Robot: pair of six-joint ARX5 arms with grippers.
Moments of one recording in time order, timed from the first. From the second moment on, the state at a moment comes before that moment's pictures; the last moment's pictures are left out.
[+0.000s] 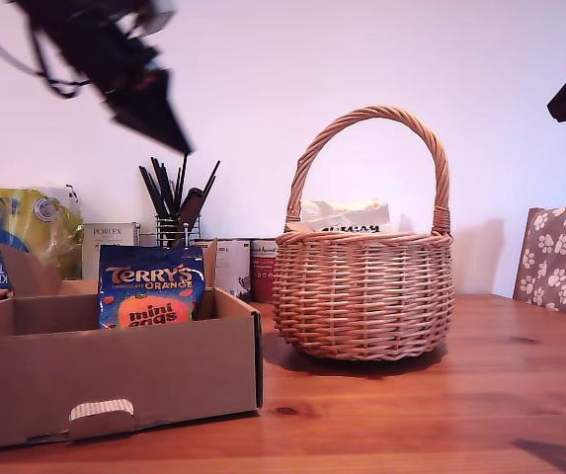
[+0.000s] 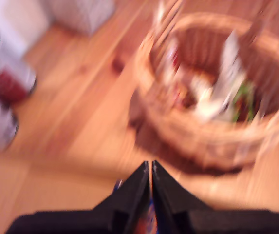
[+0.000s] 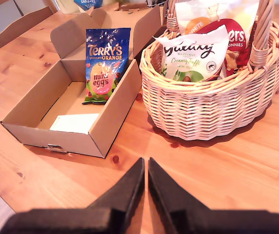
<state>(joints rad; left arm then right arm) -0.25 1.82 1.70 -0.77 0.50 0.61 0.28 0.54 0.49 -0.42 -0.41 0.00</state>
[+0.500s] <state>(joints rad) -0.18 1.85 1.70 -0.78 0.49 0.72 0.28 0.54 0.49 -0.42 -0.41 0.00</state>
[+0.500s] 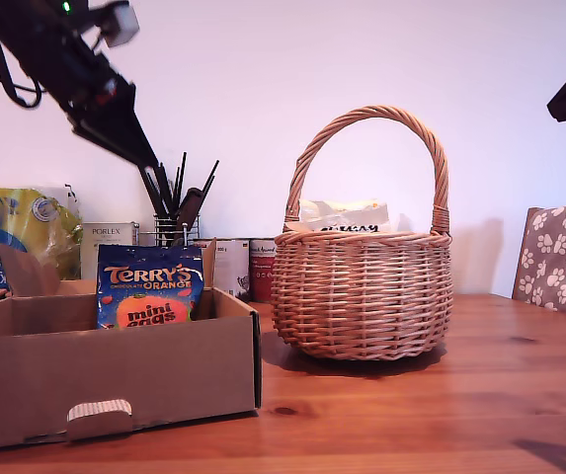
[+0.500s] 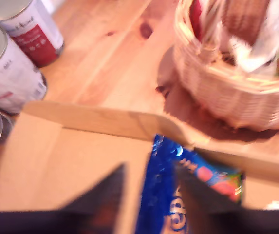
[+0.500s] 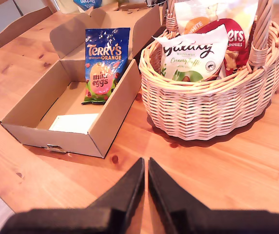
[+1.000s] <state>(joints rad) -0.18 1.98 1.70 -0.72 0.49 0.82 0.28 0.55 0.49 -0.42 -0.46 0.00</state>
